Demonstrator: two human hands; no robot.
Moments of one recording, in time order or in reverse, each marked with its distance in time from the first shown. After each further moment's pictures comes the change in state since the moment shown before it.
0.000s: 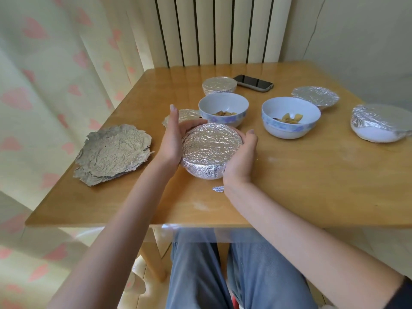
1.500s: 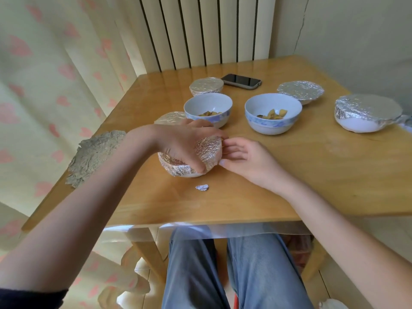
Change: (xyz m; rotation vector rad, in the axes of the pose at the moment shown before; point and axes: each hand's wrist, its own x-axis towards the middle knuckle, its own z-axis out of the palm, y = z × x) left_hand -0.005 0.059 0.034 1.622 -0.664 0.043; right_hand 0.022 -0.049 -0.084 -0.752 -0.666 -0.230
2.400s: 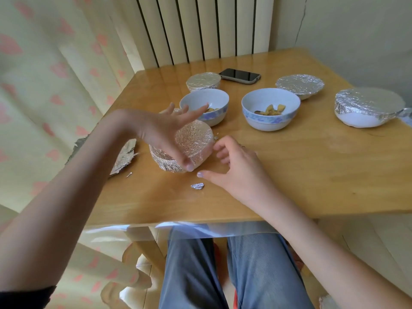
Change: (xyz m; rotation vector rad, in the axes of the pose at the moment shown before) left_hand -0.016 -0.006 -0.021 -0.030 -0.087 -0.161; right_hand -0.024 -0.009 0.023 -0.428 0.148 -0.104
